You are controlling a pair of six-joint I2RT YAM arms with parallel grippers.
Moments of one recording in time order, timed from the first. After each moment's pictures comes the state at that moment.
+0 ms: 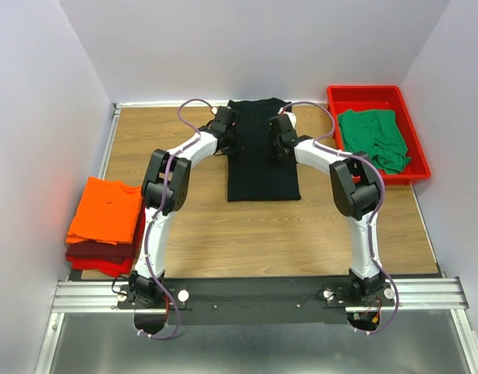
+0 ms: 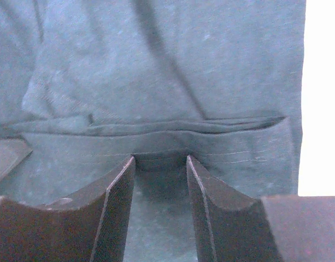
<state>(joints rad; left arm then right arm) -0.40 2.30 1.81 -0.35 0.07 -0.64 0.47 2.19 1.59 -0.20 0.21 0.47</state>
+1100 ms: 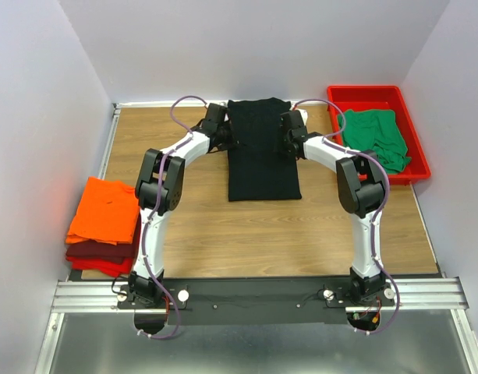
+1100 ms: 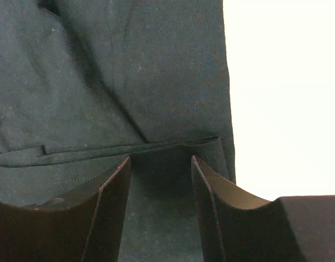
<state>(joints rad) -0.36 2.27 1.76 -0.23 0.15 -0.60 0.38 2.19 1.59 -0.20 0.22 0.45</state>
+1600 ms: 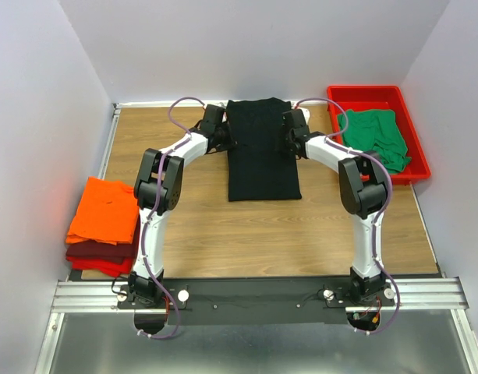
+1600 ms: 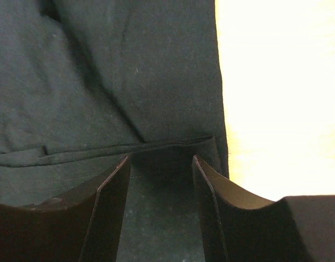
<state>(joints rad) -0.34 2.26 1.72 -0.19 0.17 -0.61 0.38 2.17 1.58 -0.20 0.22 0.45</state>
